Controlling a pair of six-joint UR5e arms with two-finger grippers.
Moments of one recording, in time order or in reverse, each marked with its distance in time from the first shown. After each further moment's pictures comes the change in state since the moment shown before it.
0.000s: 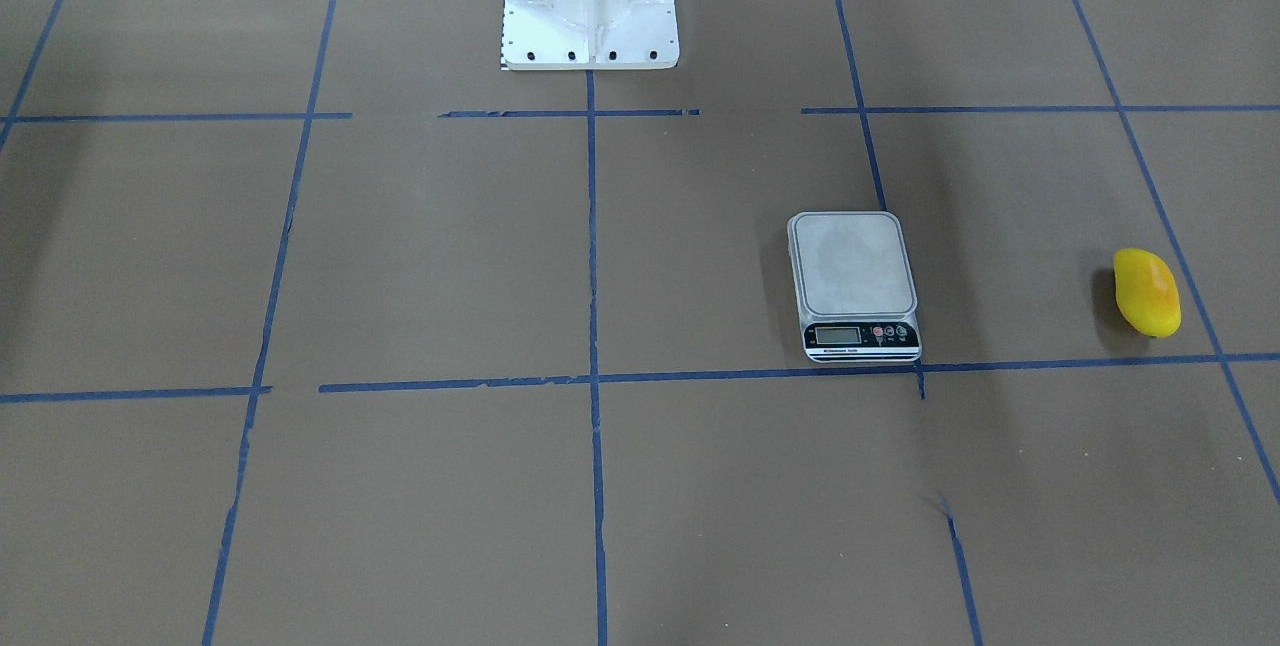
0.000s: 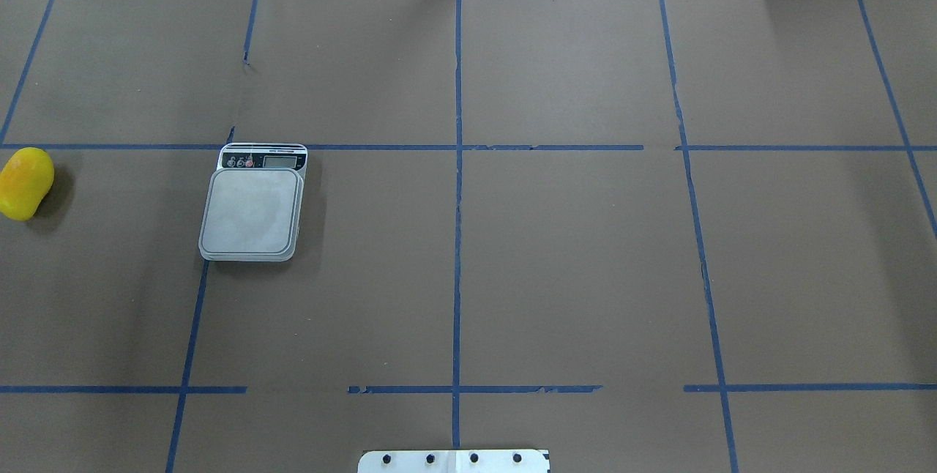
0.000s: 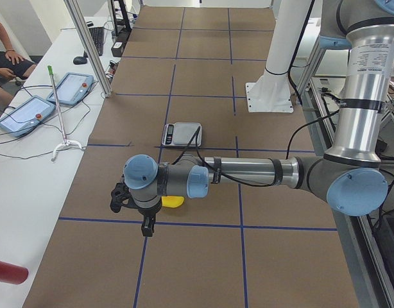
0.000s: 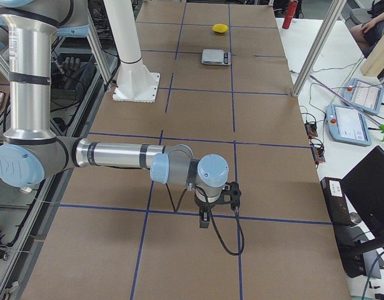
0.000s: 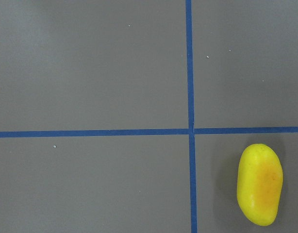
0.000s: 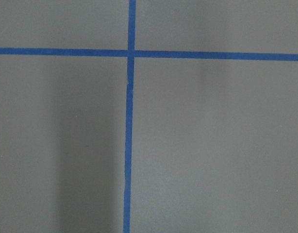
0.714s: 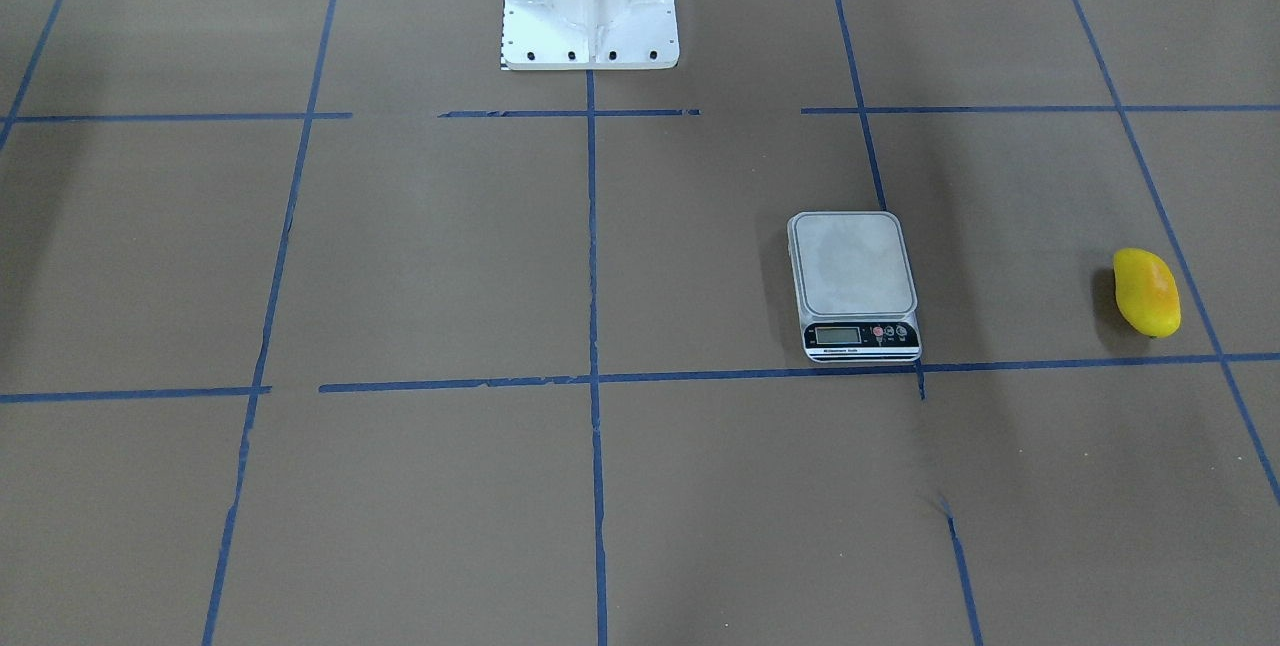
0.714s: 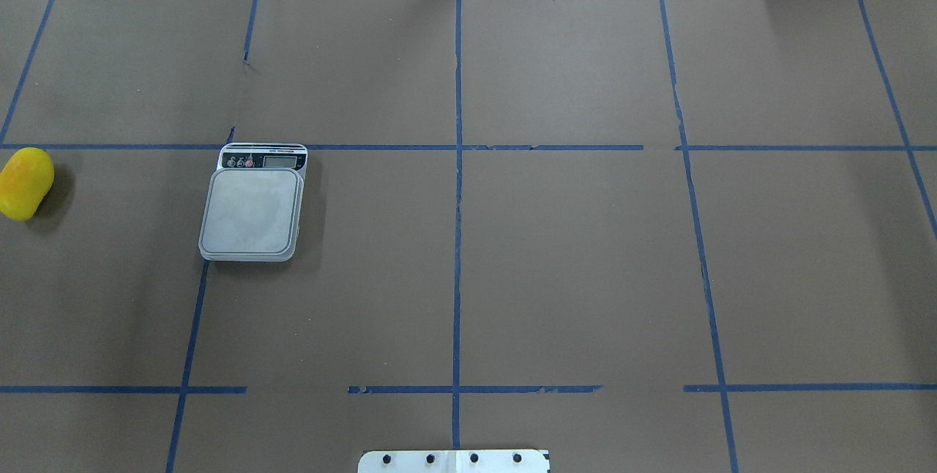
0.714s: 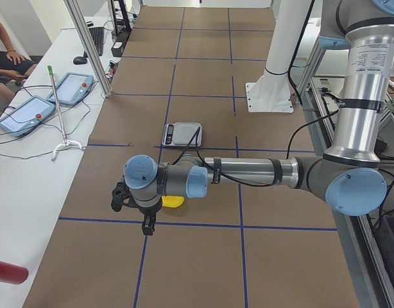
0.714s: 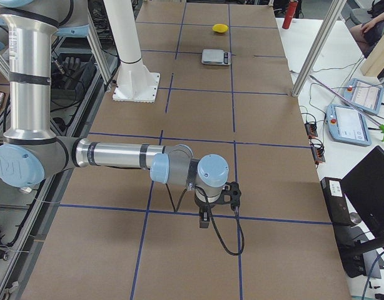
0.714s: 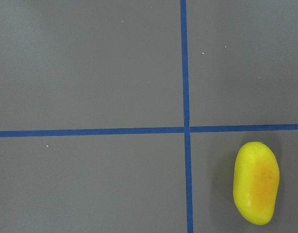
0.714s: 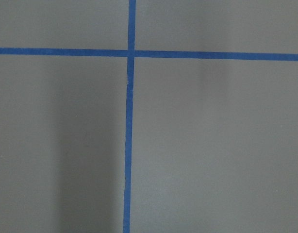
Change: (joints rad) left arm 0.003 0.001 -0.001 0.000 -0.003 -0.002; right arm 0.000 0.000 0.000 0.000 0.000 0.000
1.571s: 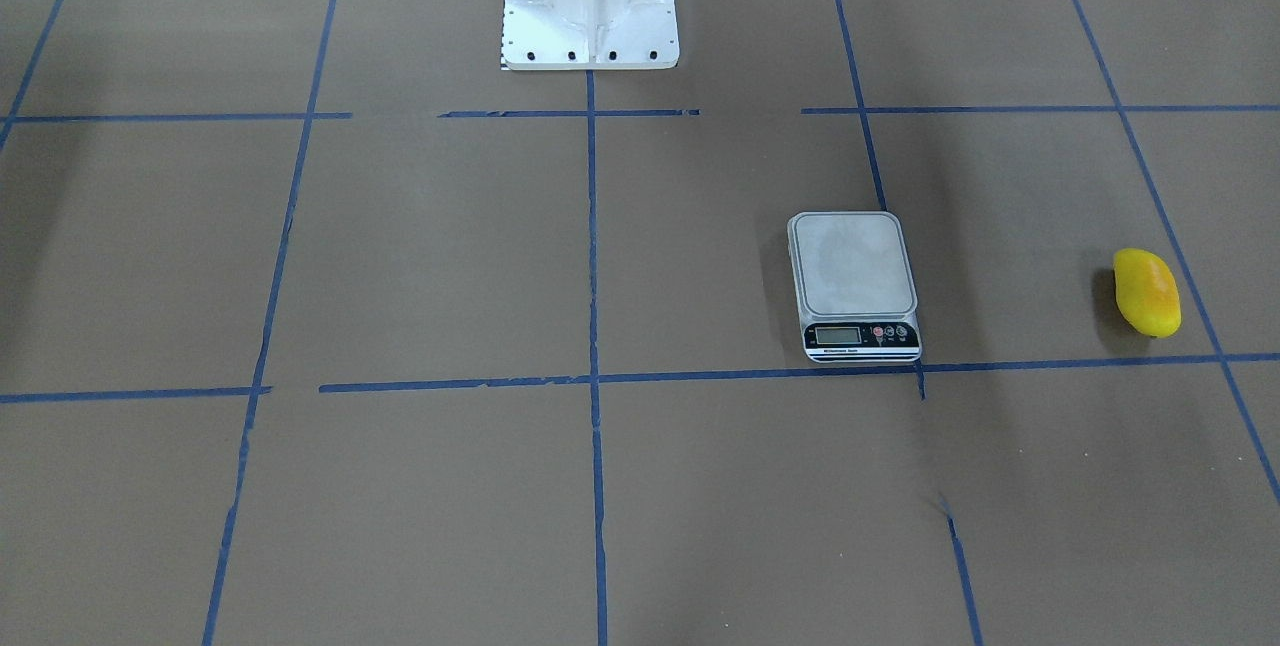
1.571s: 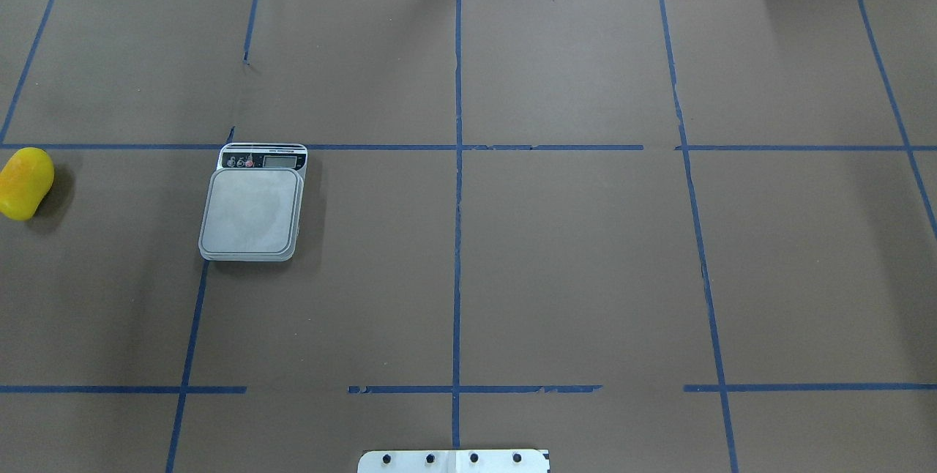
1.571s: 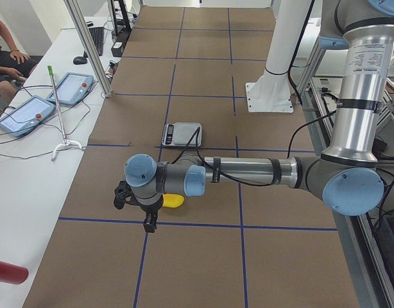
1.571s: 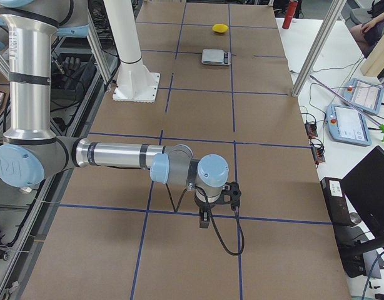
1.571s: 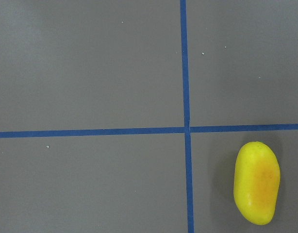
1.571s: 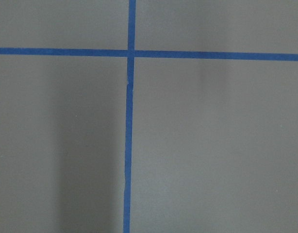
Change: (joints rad) left arm 0.083 0.003 0.000 -0.002 0.002 -0.013; right arm 0.000 0.000 0.000 0.000 0.000 0.000
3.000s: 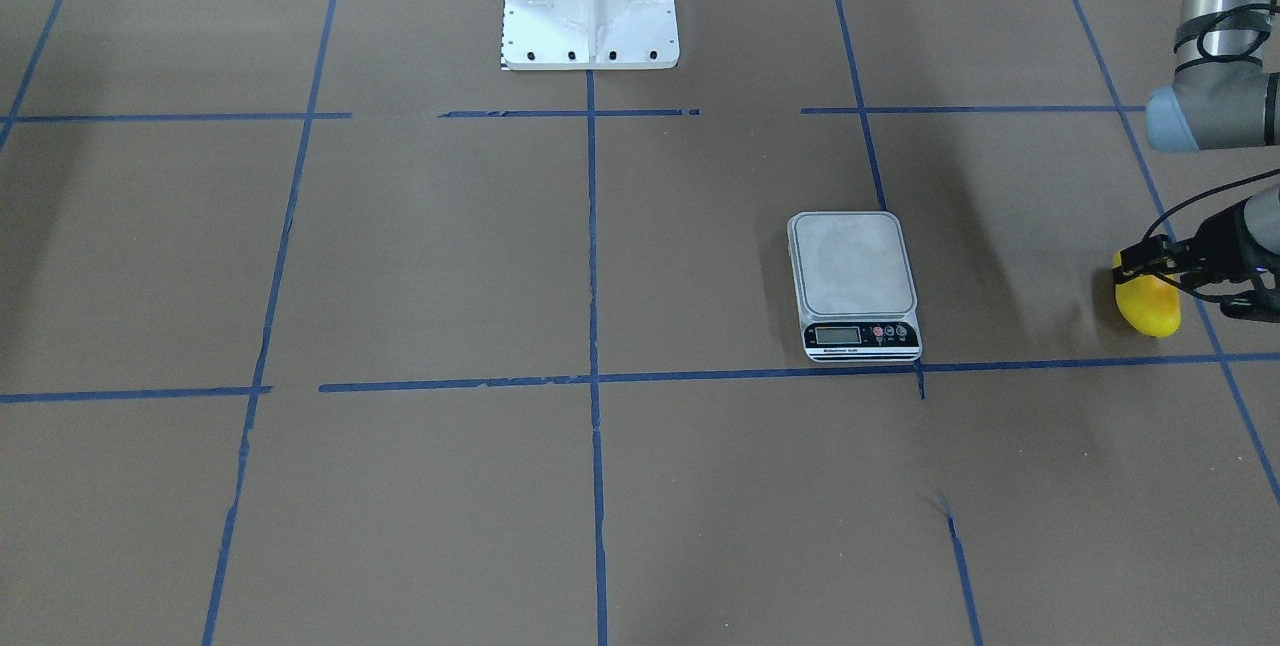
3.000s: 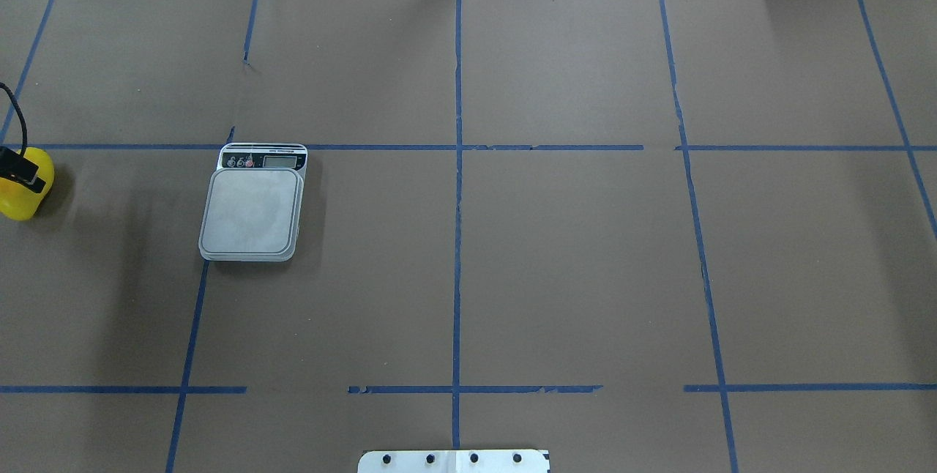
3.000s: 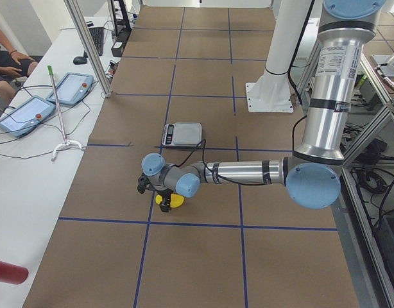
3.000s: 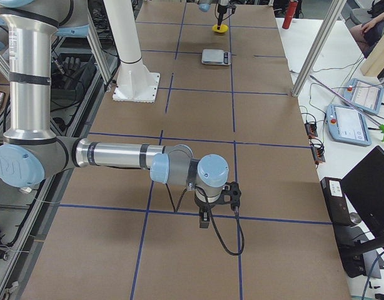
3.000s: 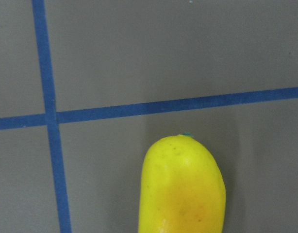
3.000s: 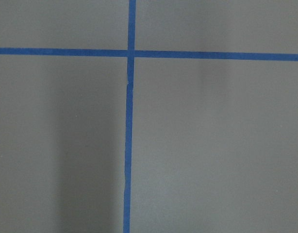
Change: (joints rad) left arm 0.371 -0.031 0.188 -0.404 0.005 -0.374; right arm 0.000 0.000 0.000 0.000 0.000 0.000
